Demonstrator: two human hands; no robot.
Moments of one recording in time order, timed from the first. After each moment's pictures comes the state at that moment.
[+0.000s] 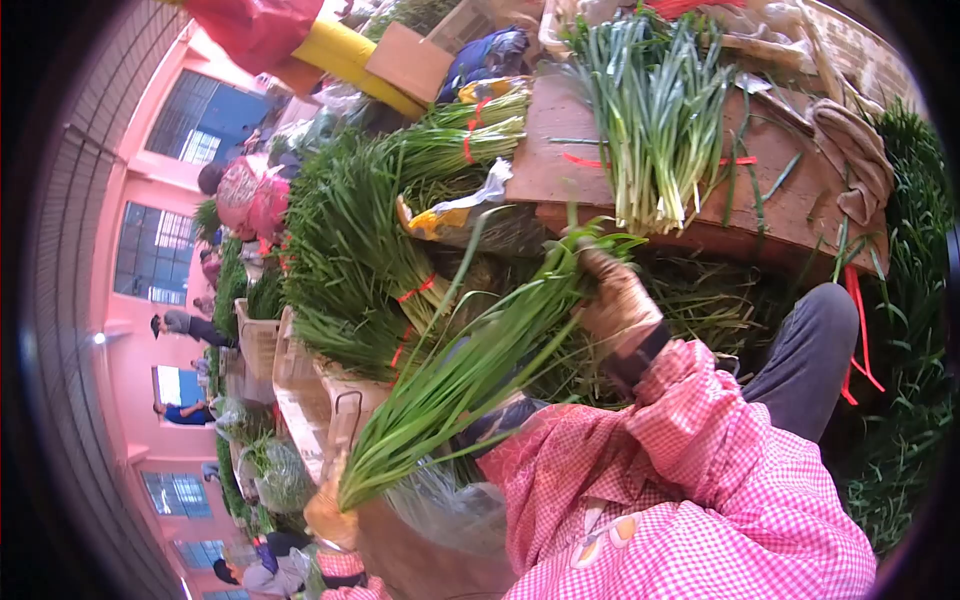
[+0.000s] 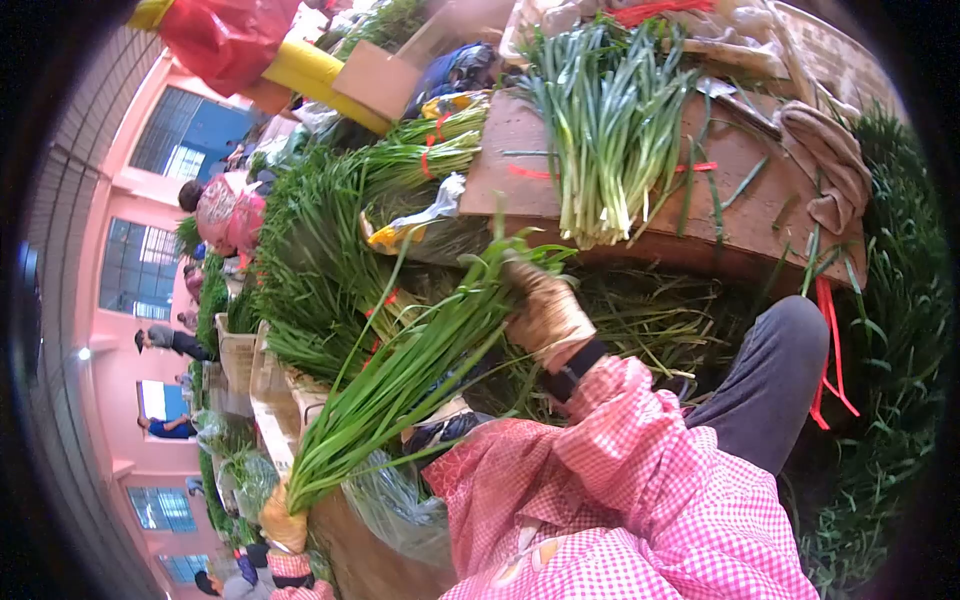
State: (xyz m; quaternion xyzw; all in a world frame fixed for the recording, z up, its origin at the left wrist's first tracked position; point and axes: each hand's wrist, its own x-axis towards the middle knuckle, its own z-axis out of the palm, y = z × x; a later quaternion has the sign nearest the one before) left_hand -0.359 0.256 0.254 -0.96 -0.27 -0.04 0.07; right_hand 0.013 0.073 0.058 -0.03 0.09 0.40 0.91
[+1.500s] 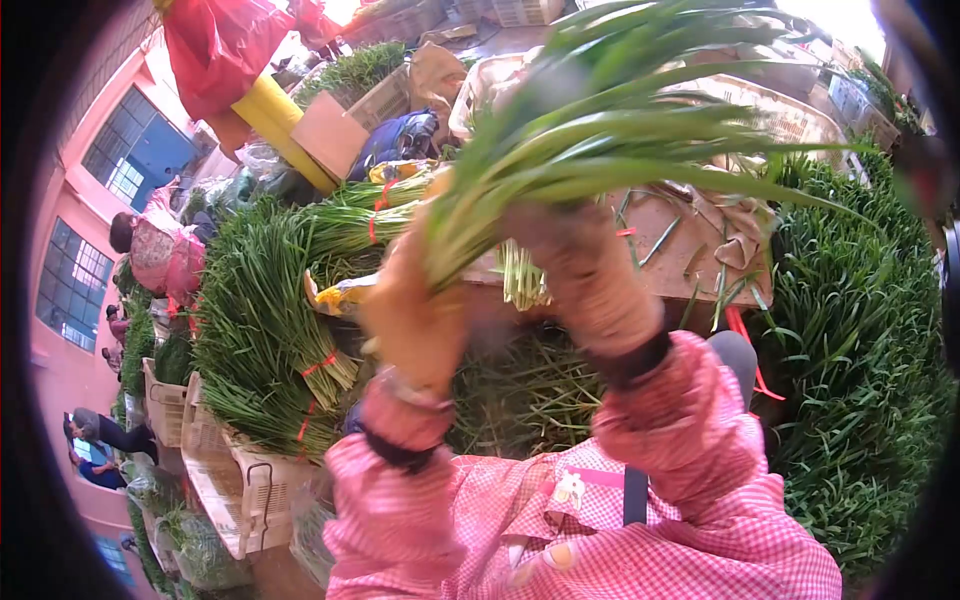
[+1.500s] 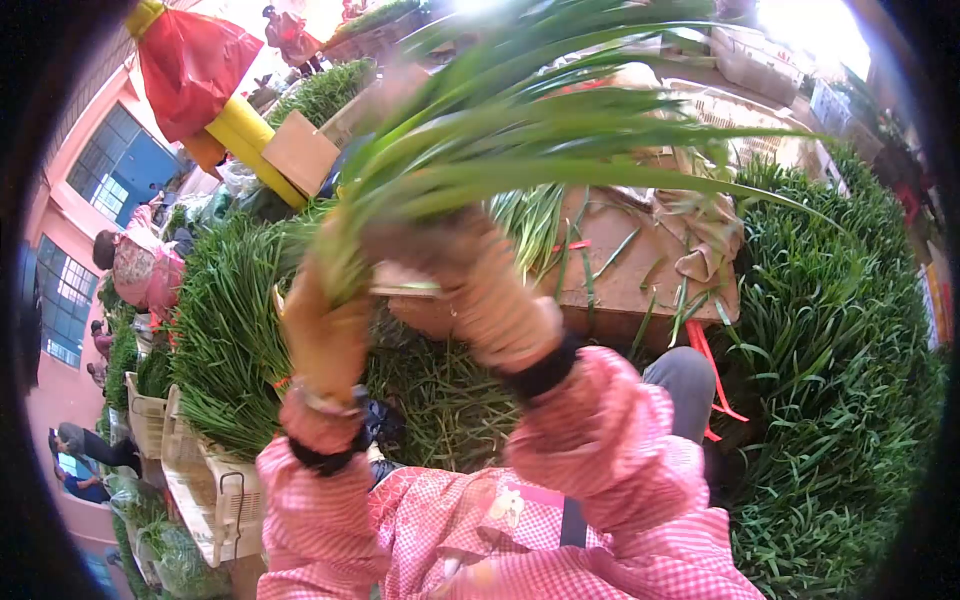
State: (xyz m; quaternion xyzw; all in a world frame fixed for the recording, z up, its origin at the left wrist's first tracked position) left_hand 0.000 0.124 0.223 -0.87 0.05 -0.40 -0.29; right_hand 0.071 -0.027 0.210 -0.58 -0.45 -0.17 0.65
